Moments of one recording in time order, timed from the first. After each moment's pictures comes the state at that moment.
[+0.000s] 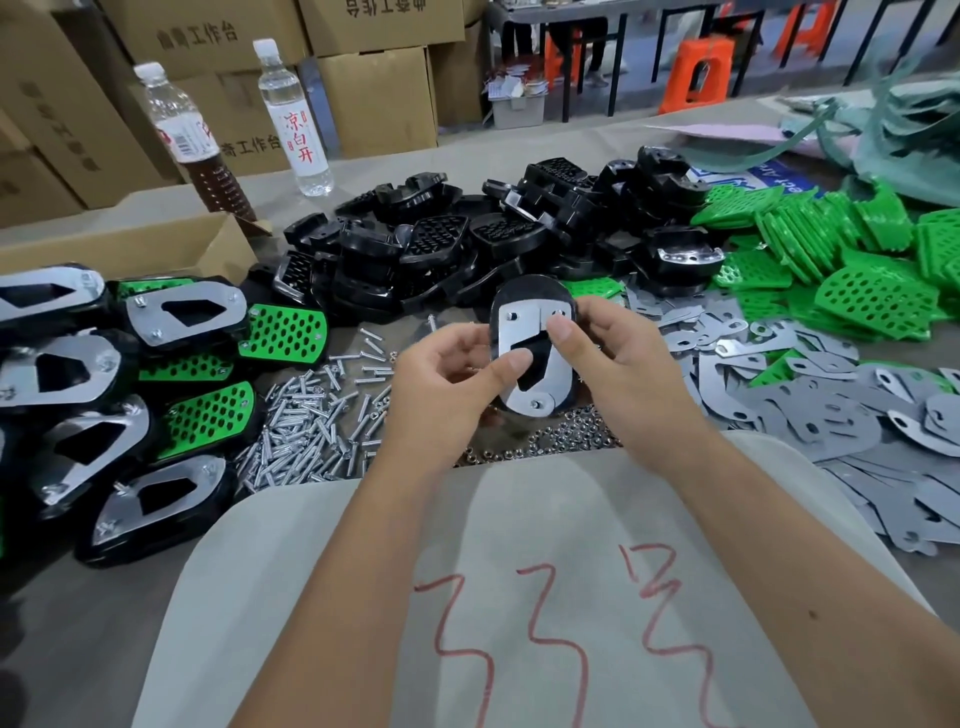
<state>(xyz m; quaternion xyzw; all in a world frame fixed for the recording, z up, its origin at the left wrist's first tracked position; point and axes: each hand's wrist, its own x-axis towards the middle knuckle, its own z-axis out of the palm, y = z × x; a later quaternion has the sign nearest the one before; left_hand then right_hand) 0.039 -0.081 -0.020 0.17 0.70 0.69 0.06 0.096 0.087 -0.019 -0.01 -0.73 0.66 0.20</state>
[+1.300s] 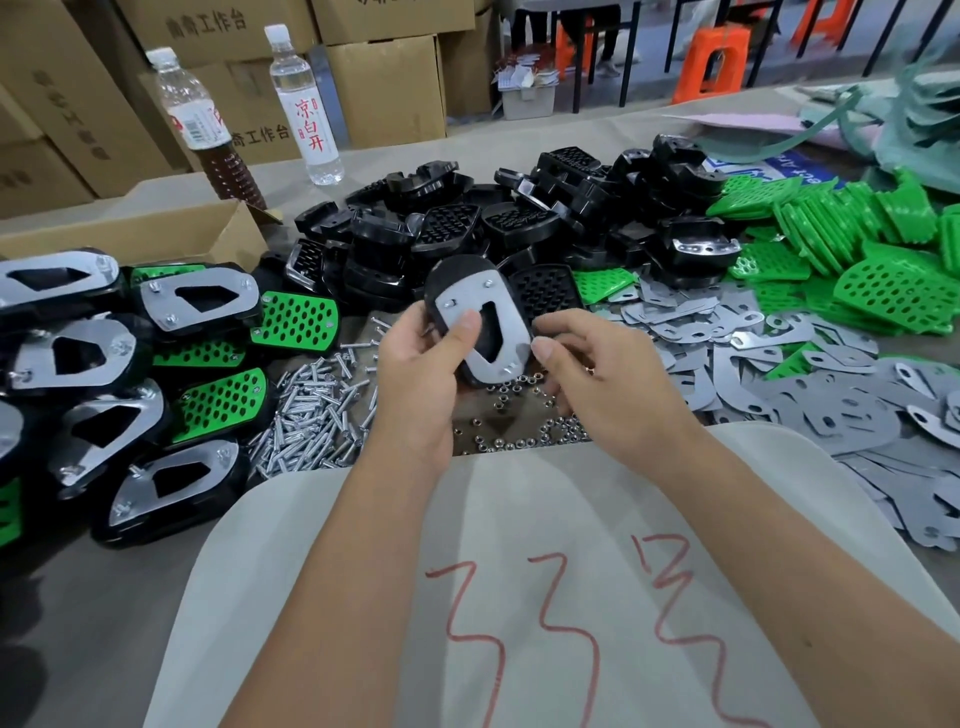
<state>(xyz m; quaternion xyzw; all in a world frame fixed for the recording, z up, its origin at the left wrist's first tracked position) 0.036 -0.084 -0.008 0.04 0.61 0.79 0.07 0.098 0.075 -0.024 -0.03 -0.85 0.49 0.18</state>
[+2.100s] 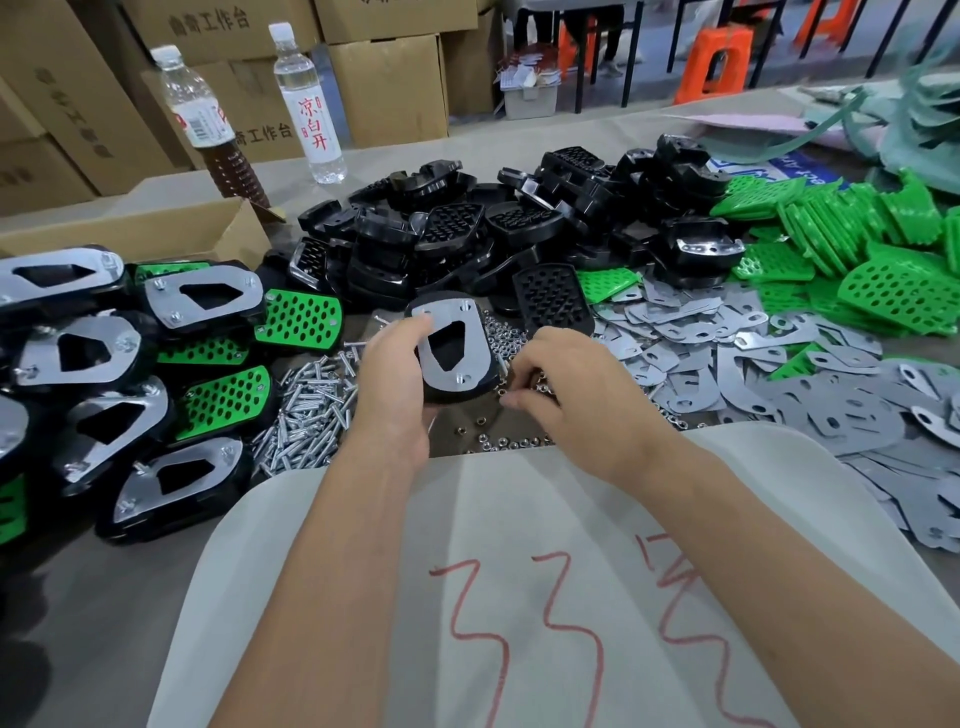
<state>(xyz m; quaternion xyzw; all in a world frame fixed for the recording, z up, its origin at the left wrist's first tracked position) 0.026 -0.099 -0.005 -0.06 0.62 0.77 0.09 0.095 0.055 -0.016 0.05 -0.95 0.29 0.13</state>
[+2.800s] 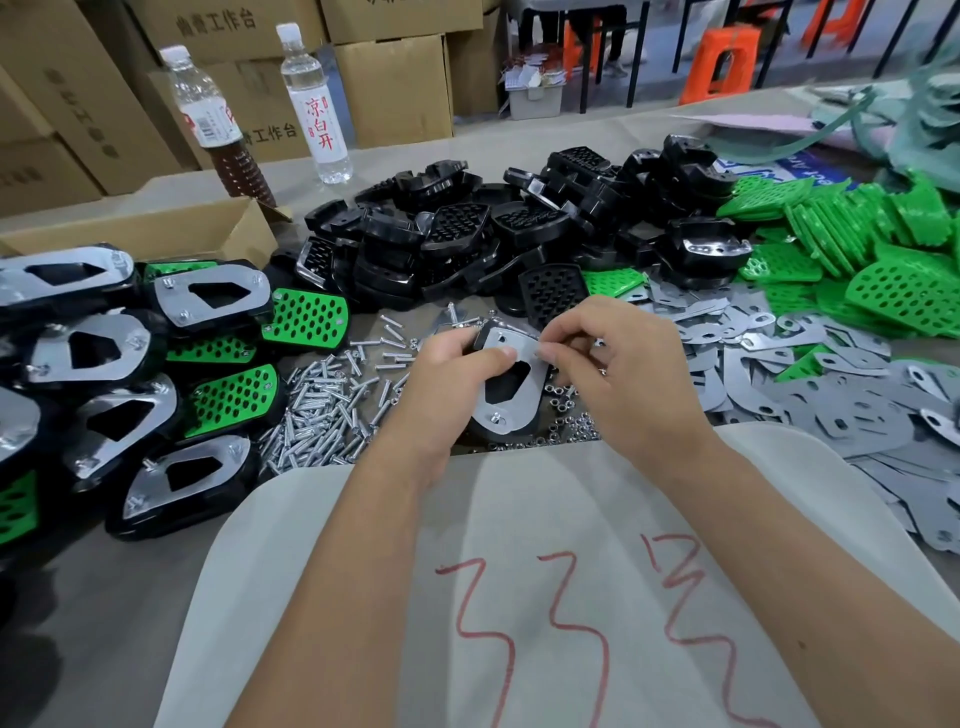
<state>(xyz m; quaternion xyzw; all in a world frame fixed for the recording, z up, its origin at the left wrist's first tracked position) 0.037 -0.094 -0.009 0.12 0.72 0.67 0.17 0.096 0.071 -0.019 0.05 -0.85 0.43 0.30</state>
